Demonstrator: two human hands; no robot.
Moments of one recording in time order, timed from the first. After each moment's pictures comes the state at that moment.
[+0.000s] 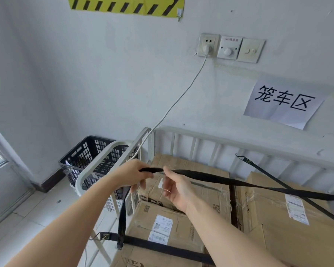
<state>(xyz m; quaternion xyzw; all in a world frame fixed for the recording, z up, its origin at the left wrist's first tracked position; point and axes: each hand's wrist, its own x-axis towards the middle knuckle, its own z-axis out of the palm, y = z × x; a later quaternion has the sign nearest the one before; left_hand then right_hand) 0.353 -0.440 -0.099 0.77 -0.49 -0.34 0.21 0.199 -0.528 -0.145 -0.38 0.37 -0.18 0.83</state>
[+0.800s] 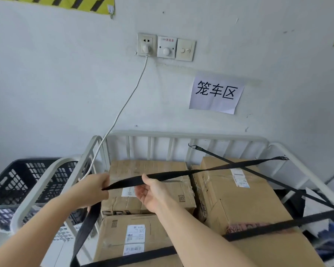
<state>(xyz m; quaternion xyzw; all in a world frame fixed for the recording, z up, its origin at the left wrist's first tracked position) 0.379 -0.462 -0.117 0.78 -0.59 -0.20 0.05 0.198 -0.531 -0.149 -0.20 0.45 -0.29 0.82</state>
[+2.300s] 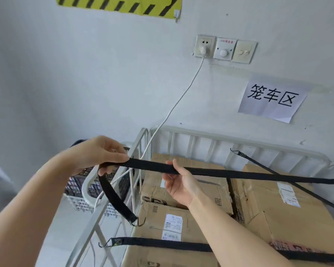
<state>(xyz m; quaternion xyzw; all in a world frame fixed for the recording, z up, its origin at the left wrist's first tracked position) 0.440 -0.355 -0.005 0.72 -0.49 -0.39 0.30 0.237 -0.487 -0.123 -0.24 0.32 -0.25 0.89</state>
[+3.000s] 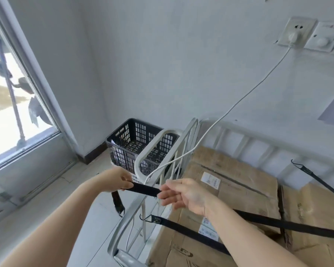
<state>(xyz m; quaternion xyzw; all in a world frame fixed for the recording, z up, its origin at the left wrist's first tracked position) 0.521 -0.262 -0.161 0.85 -0.42 -0.31 0.08 0.316 -0.426 -0.156 -0.56 0.28 0.09 0.77</state>
